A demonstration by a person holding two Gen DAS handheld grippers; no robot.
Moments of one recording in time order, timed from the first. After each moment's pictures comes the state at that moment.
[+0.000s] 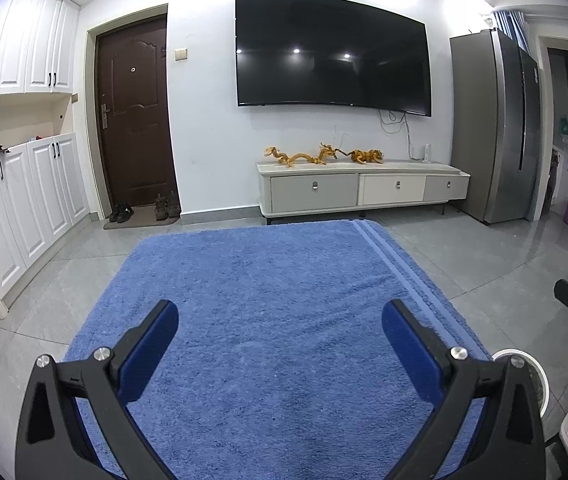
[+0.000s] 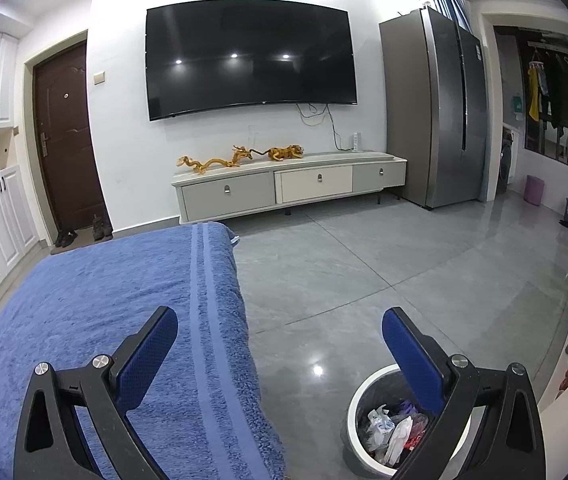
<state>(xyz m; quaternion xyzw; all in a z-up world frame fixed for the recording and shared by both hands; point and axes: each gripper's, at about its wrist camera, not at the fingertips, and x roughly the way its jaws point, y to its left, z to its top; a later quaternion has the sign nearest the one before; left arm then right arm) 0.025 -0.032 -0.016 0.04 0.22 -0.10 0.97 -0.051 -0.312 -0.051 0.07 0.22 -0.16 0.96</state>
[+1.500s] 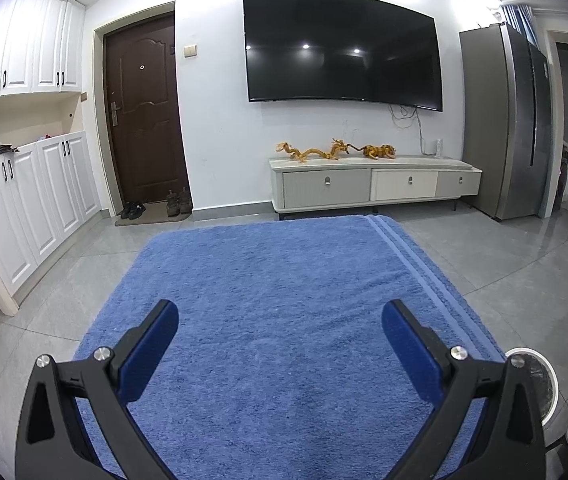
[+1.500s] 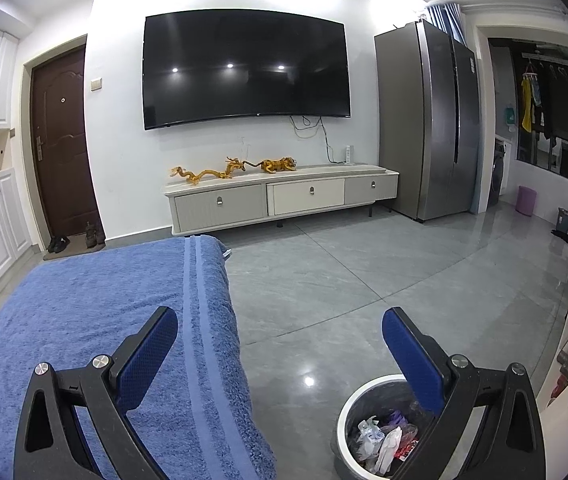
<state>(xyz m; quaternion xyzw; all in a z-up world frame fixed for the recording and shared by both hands) 0.032 -0.030 -0.020 0.05 0.23 -0.08 0.97 -0.051 -0.304 -0.036 0.06 0.20 -0.17 0.96</state>
